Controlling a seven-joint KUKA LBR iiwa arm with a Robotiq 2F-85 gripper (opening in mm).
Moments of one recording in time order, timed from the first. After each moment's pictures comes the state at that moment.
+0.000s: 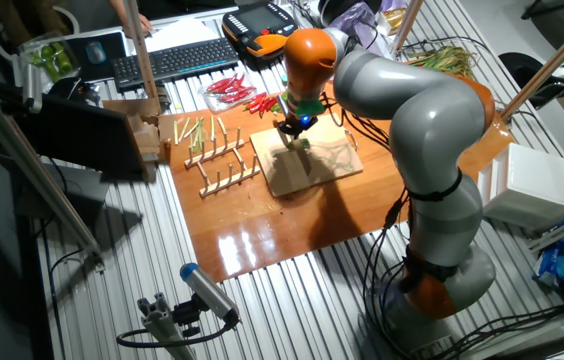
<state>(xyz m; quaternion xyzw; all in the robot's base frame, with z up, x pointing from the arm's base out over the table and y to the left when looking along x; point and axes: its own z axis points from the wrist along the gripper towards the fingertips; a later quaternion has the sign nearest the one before) 0.593 0.118 0.135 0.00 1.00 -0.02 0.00</state>
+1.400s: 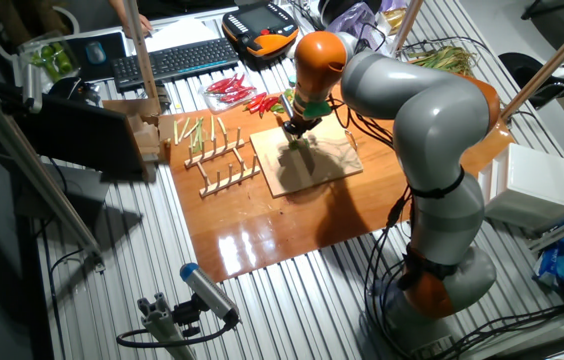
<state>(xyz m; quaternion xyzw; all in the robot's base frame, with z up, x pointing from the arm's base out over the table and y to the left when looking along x) 0.600 0.118 0.111 0.00 1.00 0.00 0.02</state>
